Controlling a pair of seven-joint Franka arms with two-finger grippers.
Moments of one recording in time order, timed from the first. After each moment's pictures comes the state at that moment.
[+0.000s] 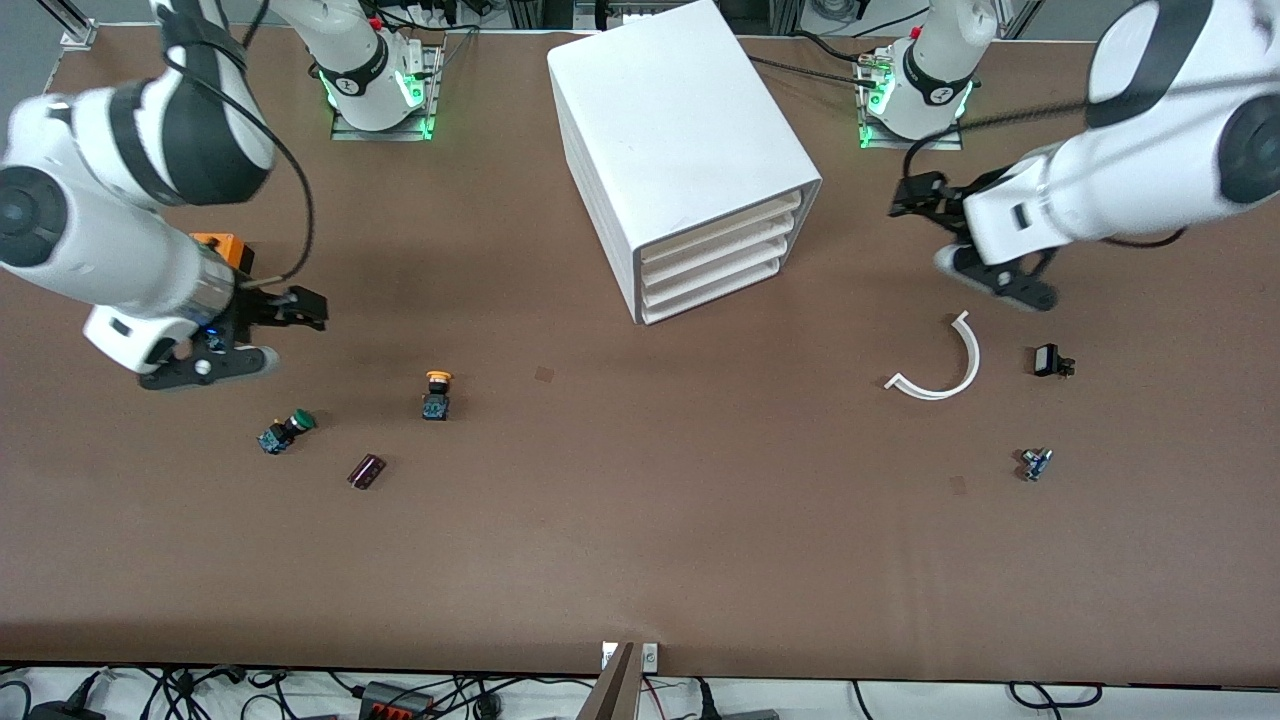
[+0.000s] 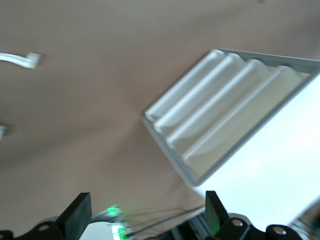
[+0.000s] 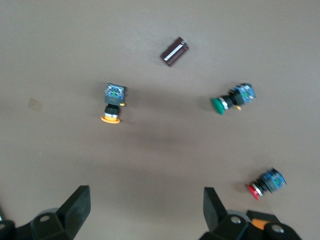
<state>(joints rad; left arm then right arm) -0.13 0.15 -0.08 -1.67 -0.40 1.43 0.10 0.18 0.27 0.01 -1.66 -0.02 1.80 -0.03</state>
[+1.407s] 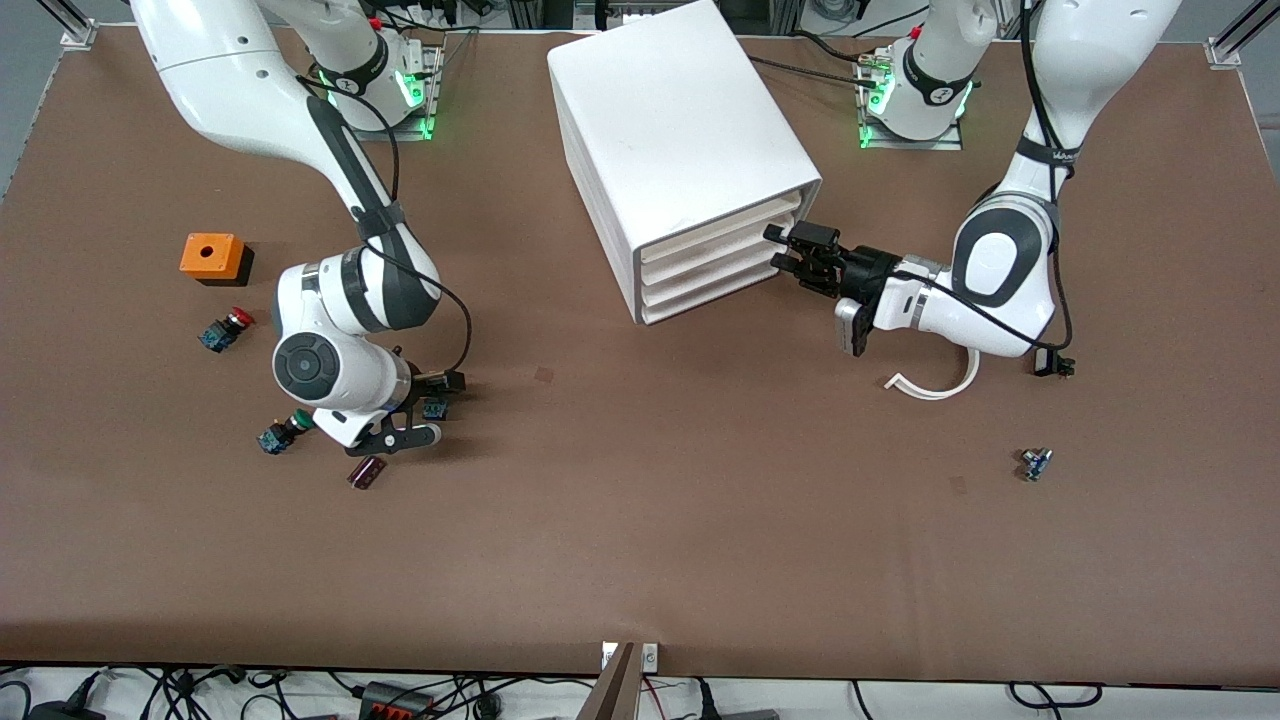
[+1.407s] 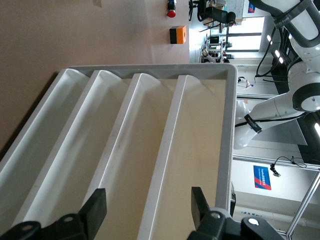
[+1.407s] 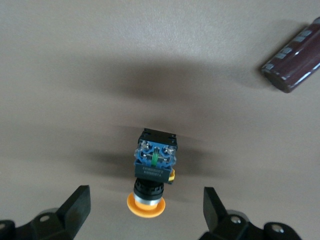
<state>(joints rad) -0.12 0.36 -0.07 -2.05 -1.12 1.60 0.83 0.28 0.65 0.01 -1.66 0.06 2.14 0.08</state>
